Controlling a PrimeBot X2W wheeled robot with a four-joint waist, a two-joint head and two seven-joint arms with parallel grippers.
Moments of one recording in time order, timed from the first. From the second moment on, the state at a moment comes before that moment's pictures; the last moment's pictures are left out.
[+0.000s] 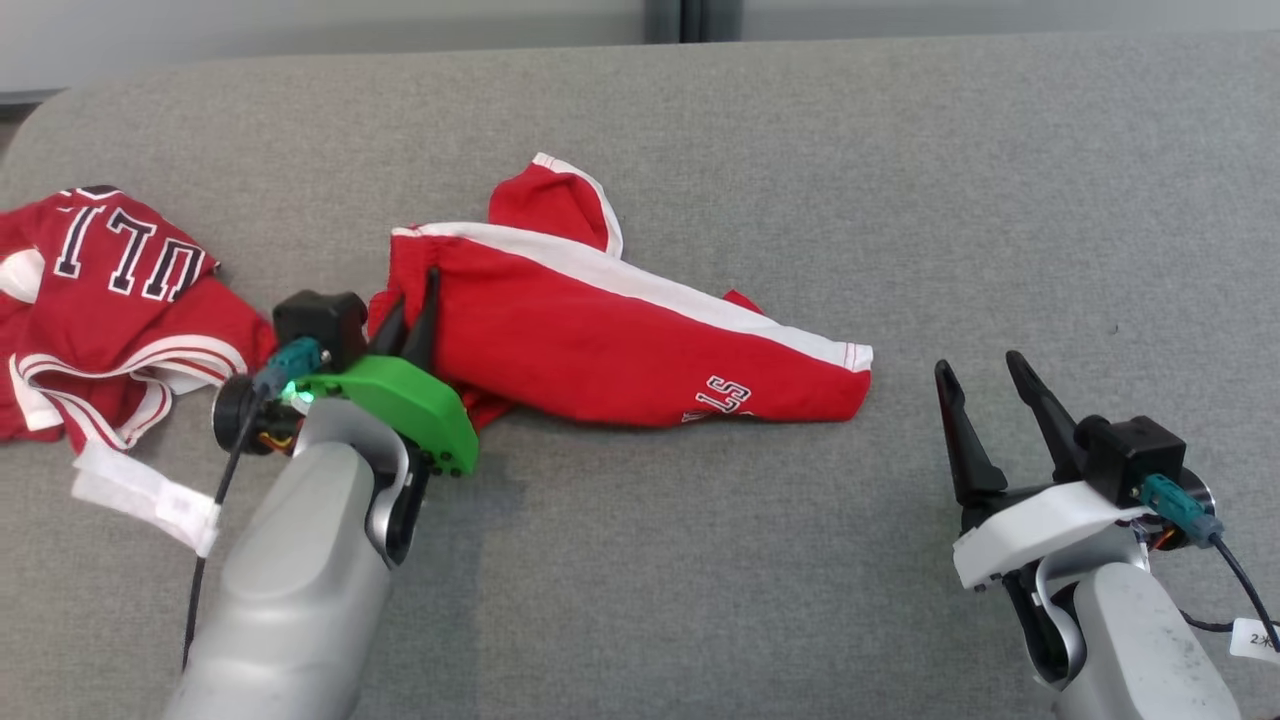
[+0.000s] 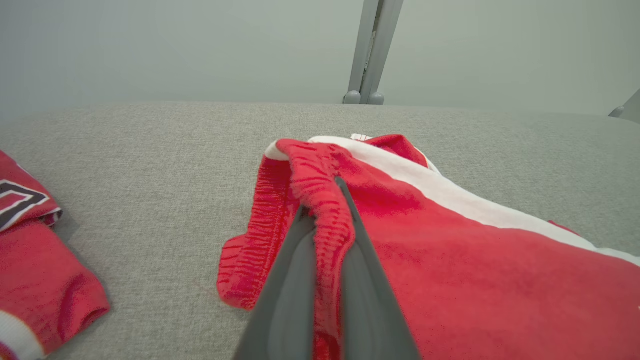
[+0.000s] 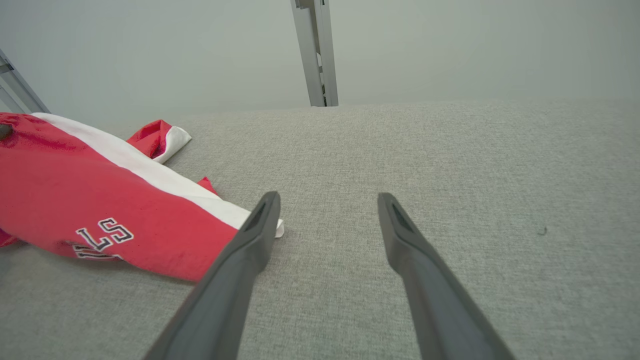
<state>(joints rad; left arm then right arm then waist) -0.71 0.11 -0.42 0.88 -0.50 -0.13 -0.26 -0.27 -0.05 0.00 0.36 0.18 0.13 -0.26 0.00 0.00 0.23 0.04</state>
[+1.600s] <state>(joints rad) -0.34 0.12 -0.29 0.57 -0.57 -0.13 -0.26 -0.21 -0.05 0.03 0.35 0.21 0.13 -0.26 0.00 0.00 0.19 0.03</state>
